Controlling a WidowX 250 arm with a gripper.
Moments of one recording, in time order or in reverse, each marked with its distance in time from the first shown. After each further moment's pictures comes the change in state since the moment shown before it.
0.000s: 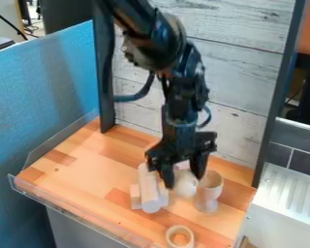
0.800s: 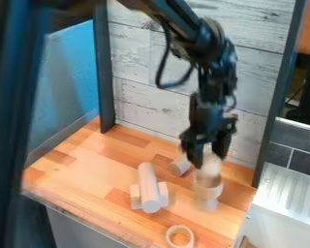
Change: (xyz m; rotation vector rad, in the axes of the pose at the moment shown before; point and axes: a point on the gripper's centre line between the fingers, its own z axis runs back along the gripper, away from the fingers) arm 0.035 -0.056 -0.012 0.036 0.044 0.161
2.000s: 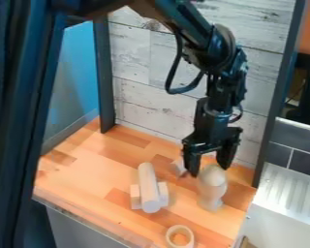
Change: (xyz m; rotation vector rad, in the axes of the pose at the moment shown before) arm -0.013 0.004 -0.017 0.099 -0.017 -0.094
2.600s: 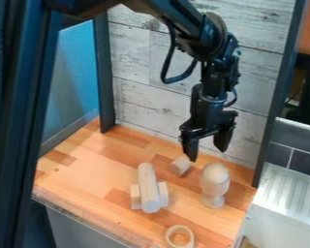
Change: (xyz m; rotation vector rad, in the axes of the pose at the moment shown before) arm 0.024 -0.010 0.010 -0.043 -0.028 0.046
